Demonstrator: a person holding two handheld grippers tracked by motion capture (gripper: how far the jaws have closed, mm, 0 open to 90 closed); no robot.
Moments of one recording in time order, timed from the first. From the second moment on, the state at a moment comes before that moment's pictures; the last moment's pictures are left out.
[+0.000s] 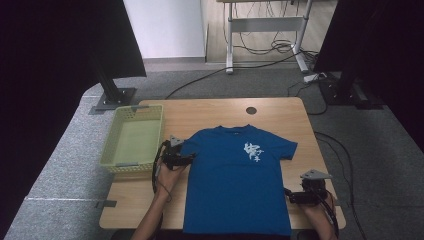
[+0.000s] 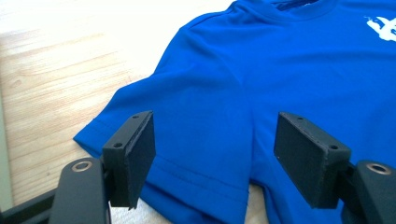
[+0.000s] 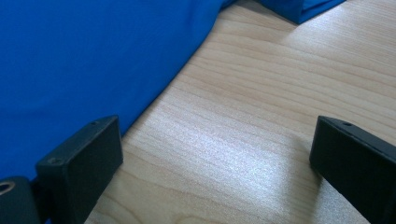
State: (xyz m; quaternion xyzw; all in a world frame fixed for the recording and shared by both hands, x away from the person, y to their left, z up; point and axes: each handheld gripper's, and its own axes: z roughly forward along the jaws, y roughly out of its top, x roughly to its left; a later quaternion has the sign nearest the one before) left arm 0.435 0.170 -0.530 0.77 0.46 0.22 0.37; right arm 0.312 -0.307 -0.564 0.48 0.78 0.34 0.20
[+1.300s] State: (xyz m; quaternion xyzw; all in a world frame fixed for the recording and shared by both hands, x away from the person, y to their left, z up) left arm 0.453 0.162 -0.549 0.77 0.49 0.25 0.34; right arm 0.312 -0.307 -0.564 0.48 0.78 0.34 0.20
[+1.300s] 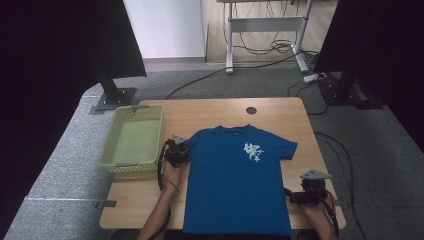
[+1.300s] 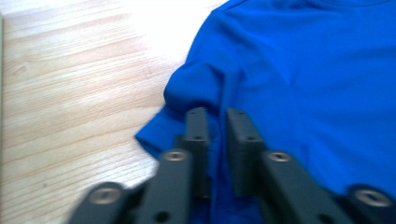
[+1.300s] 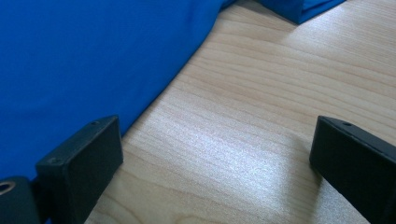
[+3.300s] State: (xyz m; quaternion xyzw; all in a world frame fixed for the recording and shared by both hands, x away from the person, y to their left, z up) left arm 0.460 0.131 -0.547 0.78 0.47 0.18 0.37; right arm 0.312 -0.307 -0.564 0.48 0.78 0.34 0.20
